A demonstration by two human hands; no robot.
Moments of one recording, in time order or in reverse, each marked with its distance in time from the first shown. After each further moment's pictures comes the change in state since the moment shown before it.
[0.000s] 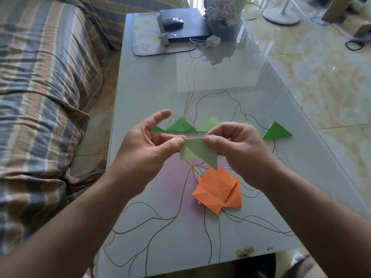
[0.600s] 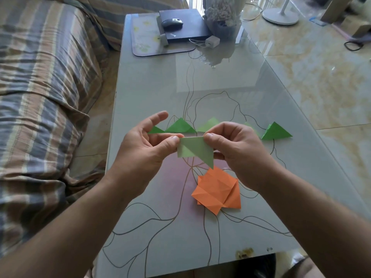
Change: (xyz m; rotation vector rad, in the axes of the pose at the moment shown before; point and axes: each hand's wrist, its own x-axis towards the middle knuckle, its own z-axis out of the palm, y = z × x) left_hand 0.006 -0.012 -0.003 -0.075 0.026 -0.002; right_hand -0.001 -0.001 0.005 0.040 0.055 0.090
